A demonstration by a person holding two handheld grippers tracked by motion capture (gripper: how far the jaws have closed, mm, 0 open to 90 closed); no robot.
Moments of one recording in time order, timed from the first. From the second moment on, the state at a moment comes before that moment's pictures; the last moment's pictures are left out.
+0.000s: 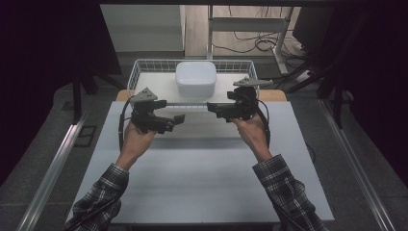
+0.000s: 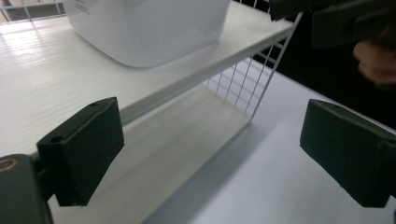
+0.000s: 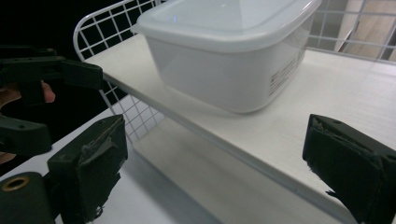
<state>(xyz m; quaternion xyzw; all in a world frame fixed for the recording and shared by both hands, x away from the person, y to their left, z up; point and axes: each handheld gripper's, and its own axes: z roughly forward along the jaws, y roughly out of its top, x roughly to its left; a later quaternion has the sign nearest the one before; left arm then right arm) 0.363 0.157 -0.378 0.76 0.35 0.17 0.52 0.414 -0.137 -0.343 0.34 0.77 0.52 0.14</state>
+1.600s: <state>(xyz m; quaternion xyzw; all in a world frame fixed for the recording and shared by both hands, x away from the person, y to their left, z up) 0.296 0.157 -0.464 0.79 0.34 0.10 0.50 0.340 -0.164 -0.433 0.30 0.81 0.47 0.15</state>
